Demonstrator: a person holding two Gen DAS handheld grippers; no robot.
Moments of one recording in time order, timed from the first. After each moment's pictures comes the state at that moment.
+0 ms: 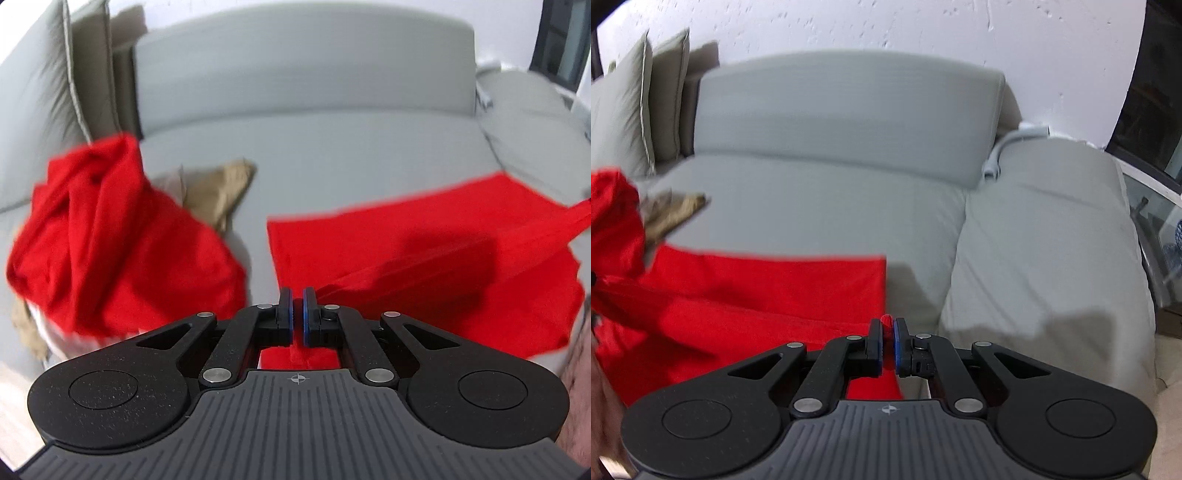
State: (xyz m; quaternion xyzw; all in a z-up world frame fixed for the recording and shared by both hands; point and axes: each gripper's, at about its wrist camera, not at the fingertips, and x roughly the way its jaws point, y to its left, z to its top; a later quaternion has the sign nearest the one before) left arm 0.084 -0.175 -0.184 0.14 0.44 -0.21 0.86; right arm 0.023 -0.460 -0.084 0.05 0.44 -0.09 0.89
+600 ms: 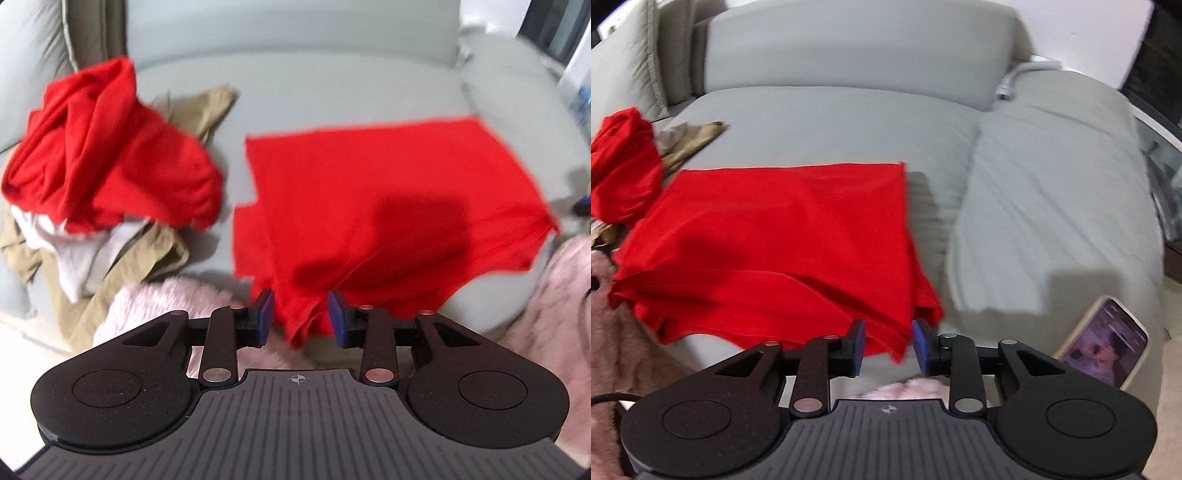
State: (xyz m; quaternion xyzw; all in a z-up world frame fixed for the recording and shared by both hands) left arm 0.042 -0.160 -0.178 0.11 0.50 -0.24 0.83; right arm -0.009 -0.424 -0.093 0.07 0.52 -0.06 0.85
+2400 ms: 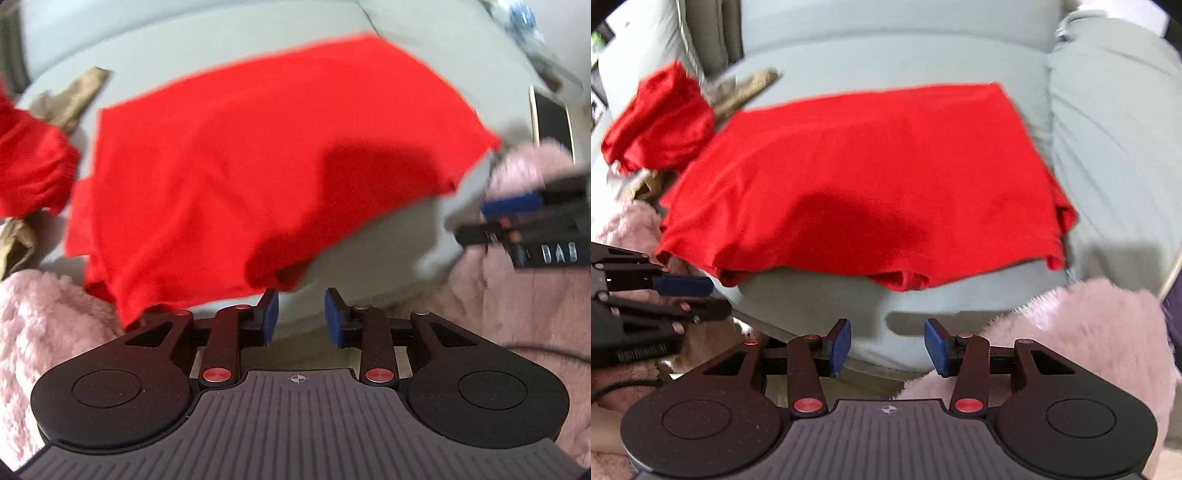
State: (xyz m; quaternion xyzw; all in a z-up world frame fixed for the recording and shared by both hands) left arm 0.002 -0.232 -0.202 0.16 0.52 -0.31 0.78; right arm -0.056 -0.374 -0.139 0.13 0.52 -0.03 0.85
